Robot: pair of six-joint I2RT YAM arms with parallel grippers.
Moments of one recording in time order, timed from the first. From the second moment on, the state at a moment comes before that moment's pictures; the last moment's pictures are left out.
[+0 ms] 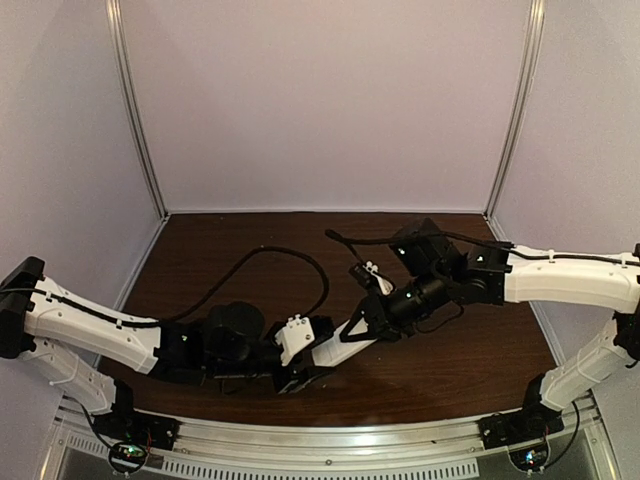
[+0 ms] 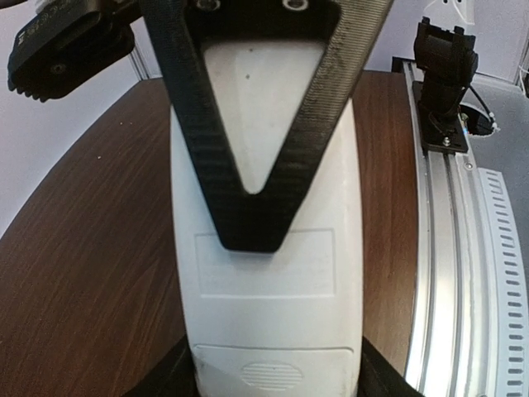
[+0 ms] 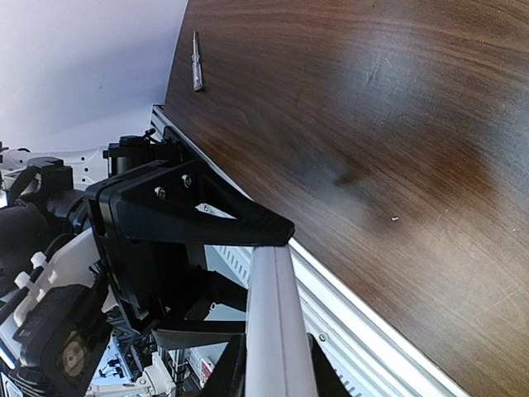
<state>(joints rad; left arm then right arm) -1.31 1.39 0.65 0.31 -0.10 0.10 0.99 1.42 1.10 -0.50 -0.50 0.87</state>
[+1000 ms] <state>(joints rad) -1.31 1.30 0.65 0.31 -0.22 -0.04 0.95 1.32 0.61 0.30 -0.43 0.95</state>
